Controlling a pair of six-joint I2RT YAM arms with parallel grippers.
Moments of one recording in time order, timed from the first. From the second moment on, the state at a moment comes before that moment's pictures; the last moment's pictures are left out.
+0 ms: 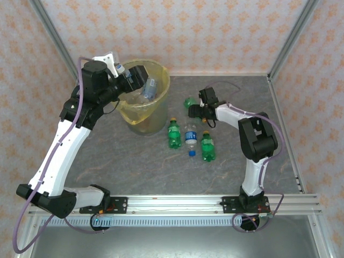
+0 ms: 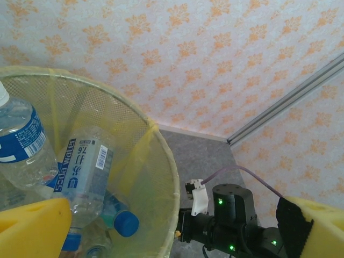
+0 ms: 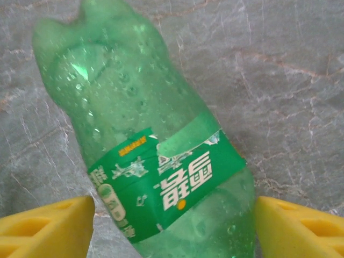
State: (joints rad) left arm -0.31 1.26 1.59 -0.64 0.08 -0.61; right arm 0.36 1.94 1.28 -0.31 -0.06 0.35
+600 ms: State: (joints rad) left arm -0.31 1.26 1.59 -0.64 0.08 -0.61; right arm 0.36 1.91 1.20 -0.31 -0.05 0.34
